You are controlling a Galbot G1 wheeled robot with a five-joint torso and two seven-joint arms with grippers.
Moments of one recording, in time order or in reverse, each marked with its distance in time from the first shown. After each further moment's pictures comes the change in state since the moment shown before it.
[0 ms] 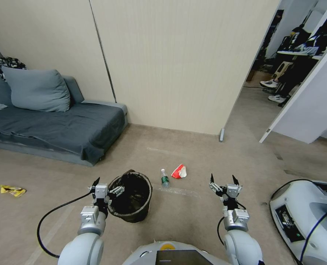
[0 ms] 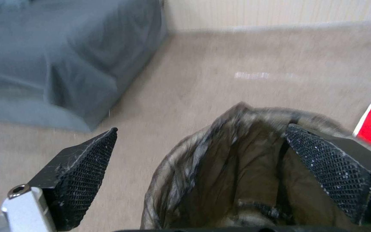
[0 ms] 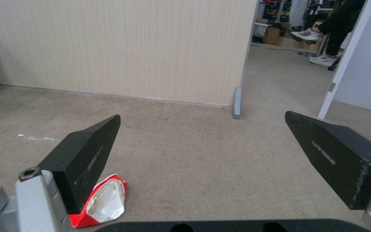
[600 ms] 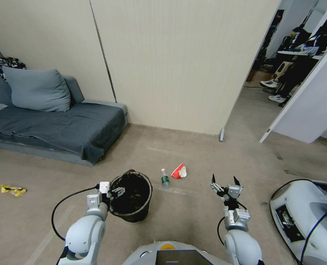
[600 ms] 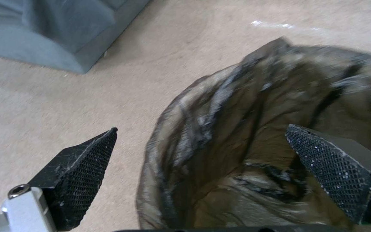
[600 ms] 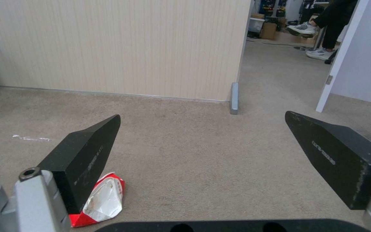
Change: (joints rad) left arm -0.080 0.014 -0.009 0.125 -0.117 0.112 -0.085; right arm 0.016 0.000 0.007 -0.024 0.019 0.001 0.004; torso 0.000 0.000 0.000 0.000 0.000
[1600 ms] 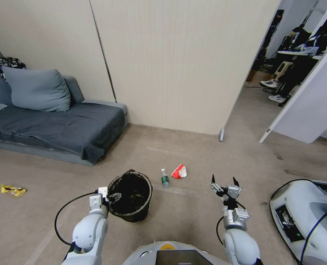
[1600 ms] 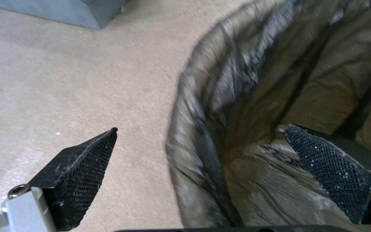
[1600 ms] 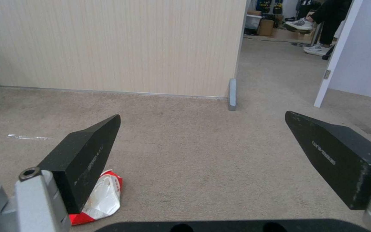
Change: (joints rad) left arm -0.007 -0.018 -0.006 0.079 -0.007 0.041 -0.035; right arm 0.005 0.000 0.003 -0.029 0.012 0.019 0.011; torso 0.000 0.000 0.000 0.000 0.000
